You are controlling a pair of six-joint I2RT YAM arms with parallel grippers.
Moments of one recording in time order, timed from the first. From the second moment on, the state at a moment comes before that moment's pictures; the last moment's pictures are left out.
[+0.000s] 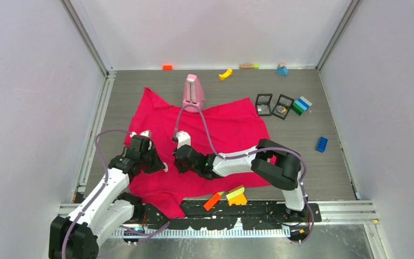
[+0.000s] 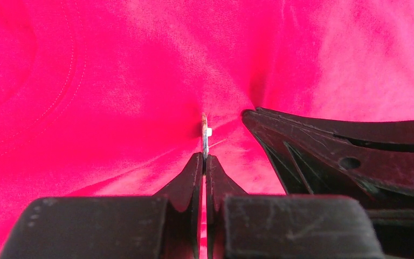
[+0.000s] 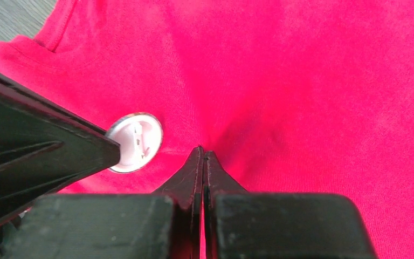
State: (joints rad) left arm -0.30 0.84 0.48 -0.60 0.09 -0.60; right arm 1.20 1.98 1.12 0.24 0.28 0.58
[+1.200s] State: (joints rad) left arm -0.30 0.90 0.48 -0.57 0.10 -0.60; right arm 1.21 1.95 1.12 0.24 0.20 0.52
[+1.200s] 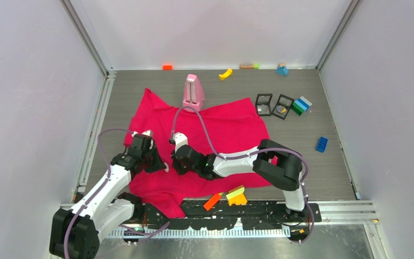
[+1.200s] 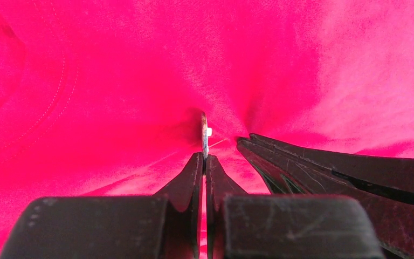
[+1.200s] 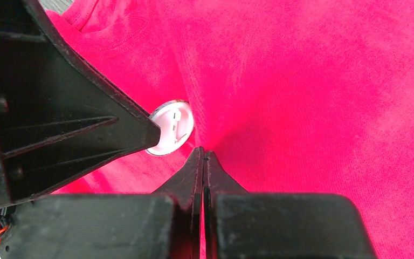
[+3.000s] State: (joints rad) left arm -0.30 0.93 0.48 -0.54 0.11 -0.60; right arm 1.22 1.92 1.08 0.26 0.25 0.50
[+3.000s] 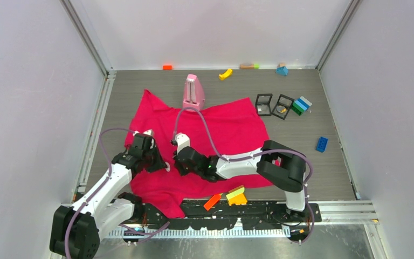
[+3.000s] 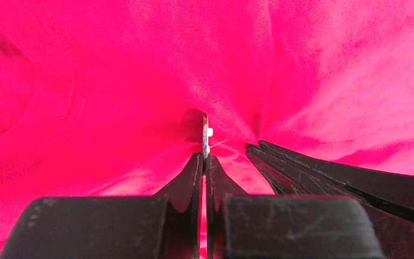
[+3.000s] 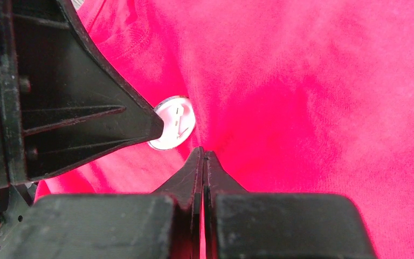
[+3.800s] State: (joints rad) left arm -0.30 0.93 0.48 -0.54 0.12 -0.60; right arm 1.24 1.90 1.05 0.30 0.19 0.47
